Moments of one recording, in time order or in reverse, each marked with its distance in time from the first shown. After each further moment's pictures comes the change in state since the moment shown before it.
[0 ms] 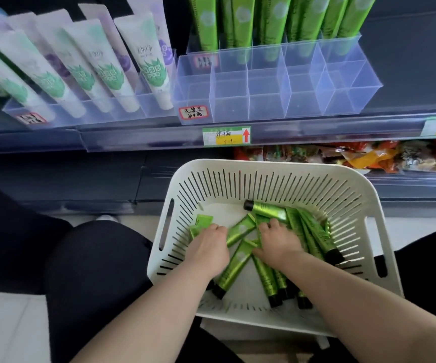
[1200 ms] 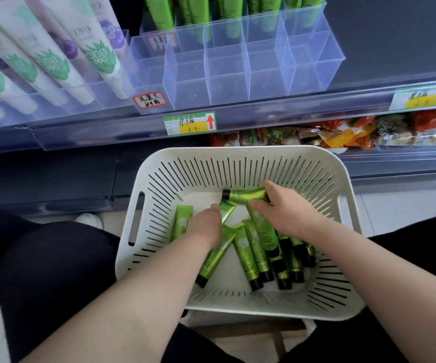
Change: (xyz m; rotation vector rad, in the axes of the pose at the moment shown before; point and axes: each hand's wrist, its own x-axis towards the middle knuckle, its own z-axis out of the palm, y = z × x) left_hand 0.052 0.035 0.016 0.106 -0.208 -0.149; right_hand -0.051 0.046 -0.090 0.590 0.129 -0.098
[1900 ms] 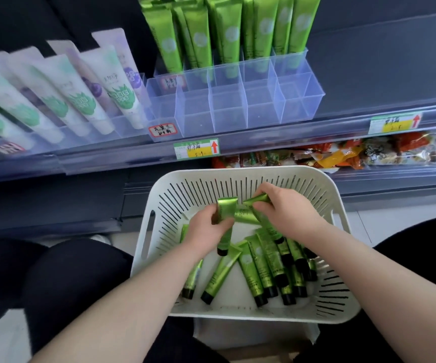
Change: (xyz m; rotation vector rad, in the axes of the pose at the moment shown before) left_hand -0.030 -0.008 -0.038 -0.789 0.255 0.176; right_hand -0.006 -0.015 -0.020 -0.112 0.233 -0.133
